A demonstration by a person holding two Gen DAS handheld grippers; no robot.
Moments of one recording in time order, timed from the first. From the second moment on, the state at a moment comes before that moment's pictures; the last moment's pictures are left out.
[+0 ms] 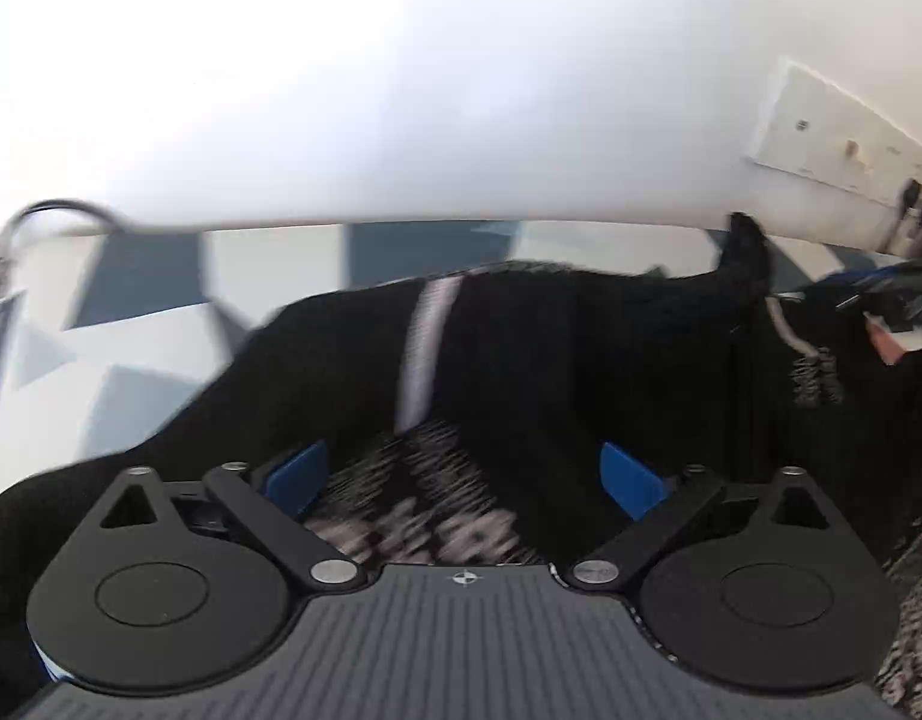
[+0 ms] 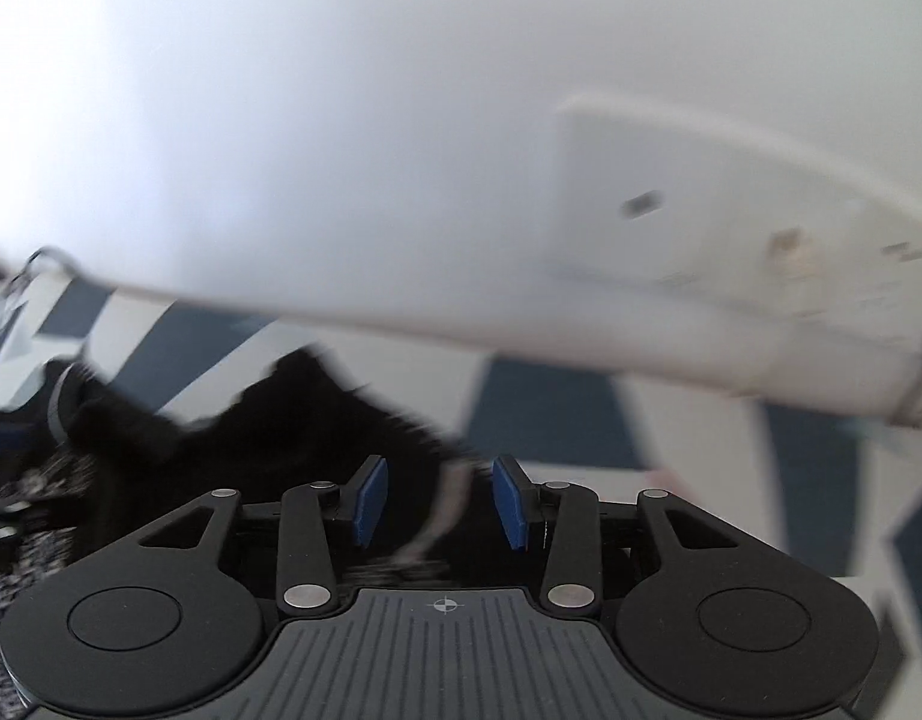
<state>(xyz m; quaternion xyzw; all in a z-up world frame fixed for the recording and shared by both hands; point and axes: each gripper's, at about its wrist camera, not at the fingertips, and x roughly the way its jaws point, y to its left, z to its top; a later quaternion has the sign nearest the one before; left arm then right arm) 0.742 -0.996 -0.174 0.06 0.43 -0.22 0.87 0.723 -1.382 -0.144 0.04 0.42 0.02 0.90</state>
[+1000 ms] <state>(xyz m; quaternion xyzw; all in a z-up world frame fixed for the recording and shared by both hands) 0.689 -0.979 -0.142 0.06 0.45 -0.28 0.85 0.593 -1.419 -0.120 0.15 0.36 -0.17 0.91</state>
